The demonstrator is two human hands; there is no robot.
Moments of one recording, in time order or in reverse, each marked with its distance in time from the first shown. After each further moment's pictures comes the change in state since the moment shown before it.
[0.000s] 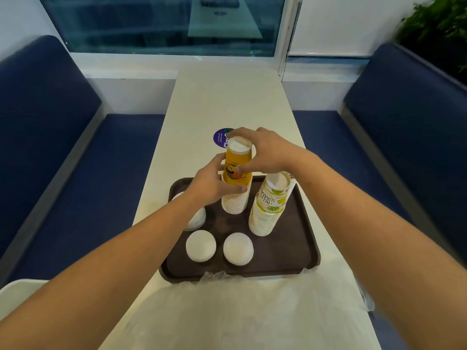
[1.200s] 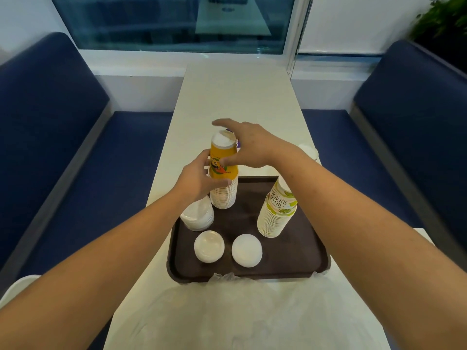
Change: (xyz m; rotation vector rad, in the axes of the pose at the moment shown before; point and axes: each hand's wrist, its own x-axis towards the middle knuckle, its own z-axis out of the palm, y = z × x) left_hand 0.008 -0.031 -0.038 0.019 0.104 -0.032; right_hand 0.038 -0.037 0.017 0.022 0.005 -0.100
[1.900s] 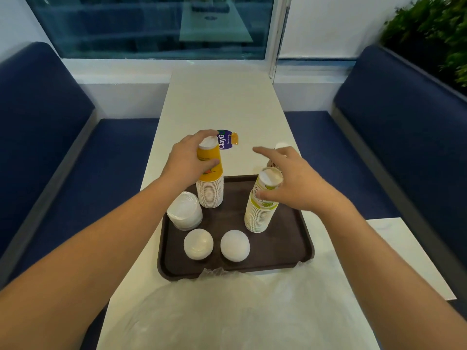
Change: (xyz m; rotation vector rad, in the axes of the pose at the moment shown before) left_hand -0.003 0.037 -0.014 0.200 0.157 0.309; right_hand -0.147 0.038 -0.006 0.046 0.169 0.210
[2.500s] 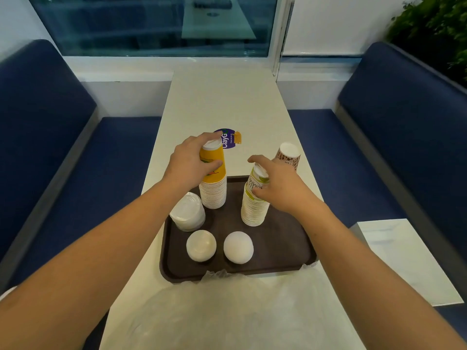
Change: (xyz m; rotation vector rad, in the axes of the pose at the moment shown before) left_hand 0.000 -0.005 0.004 0.036 0.006 -0.029; right_hand 0.030 0.005 0.047 0.036 0.036 0.036
